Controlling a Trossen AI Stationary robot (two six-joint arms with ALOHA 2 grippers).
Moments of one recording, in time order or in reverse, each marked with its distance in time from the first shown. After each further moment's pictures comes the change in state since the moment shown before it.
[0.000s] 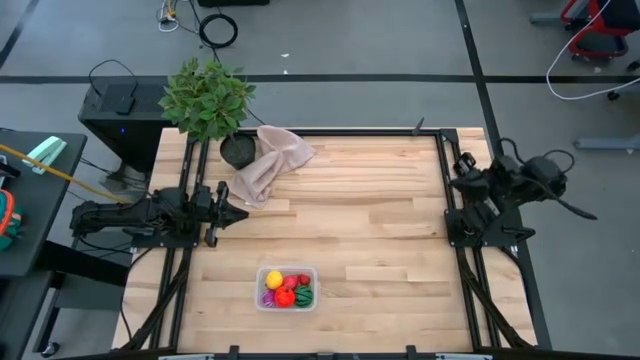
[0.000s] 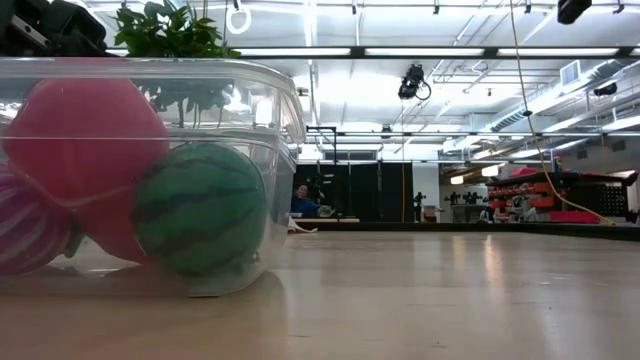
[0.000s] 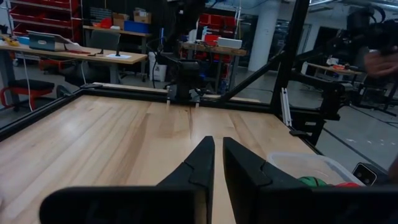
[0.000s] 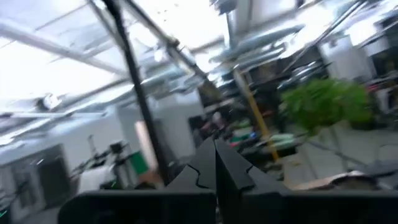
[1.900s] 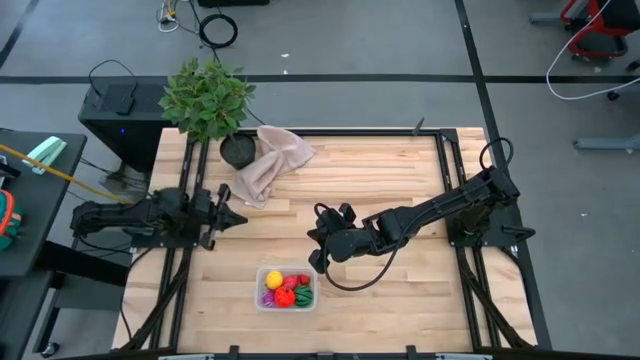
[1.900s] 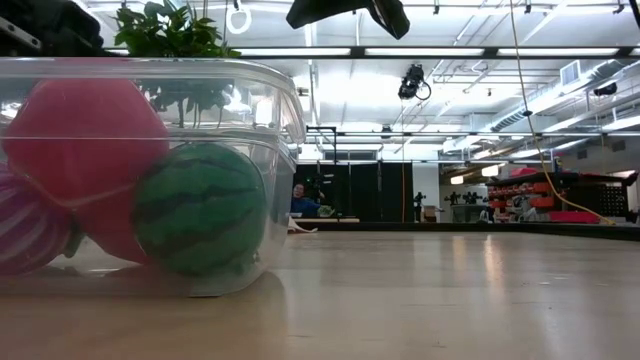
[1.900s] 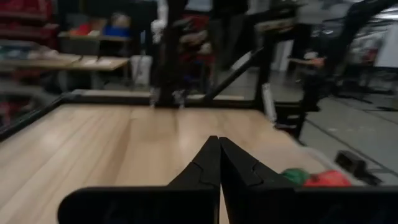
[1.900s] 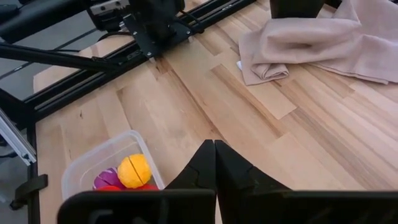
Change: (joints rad) left arm -0.001 -0.004 -0.018 0.019 0.092 0.044; right arm -0.048 1.773 1.060 -0.442 0.270 0.527
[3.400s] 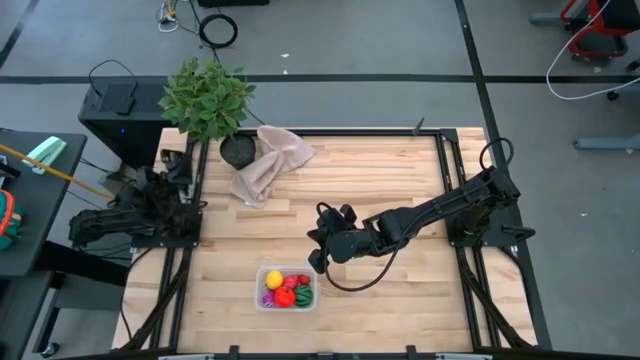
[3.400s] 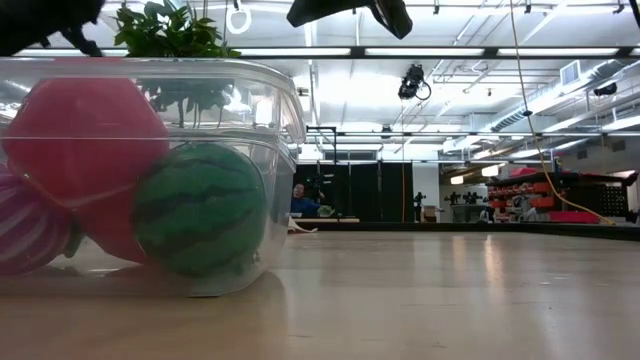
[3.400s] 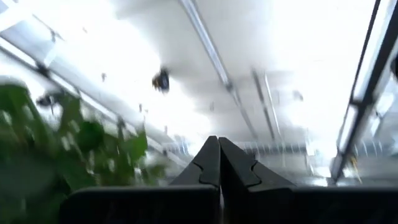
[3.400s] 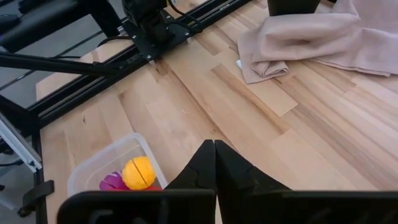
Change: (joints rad) left arm 0.120 -0.005 -0.002 0.895 -0.487 0.217; right arm 0.004 0.000 0.000 0.000 0.008 0.048
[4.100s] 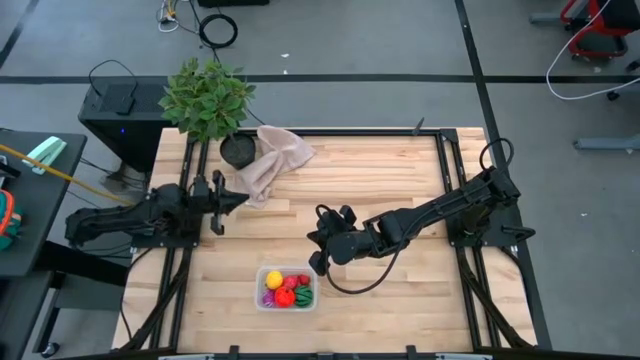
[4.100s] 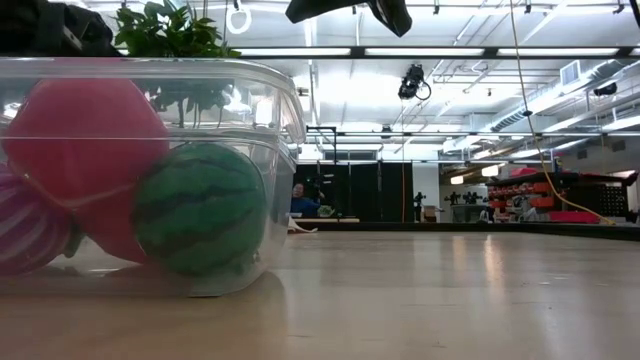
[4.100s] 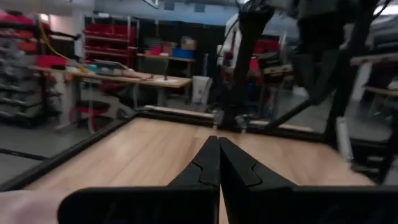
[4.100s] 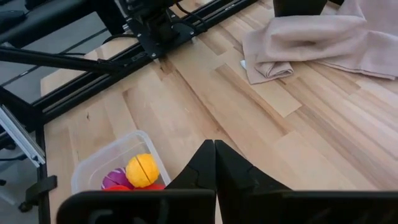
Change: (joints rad) left arm 0.000 0.057 0.001 -0.765 0.305 -0.249; right arm 0.009 0.000 0.000 0.007 -0.003 -0.018
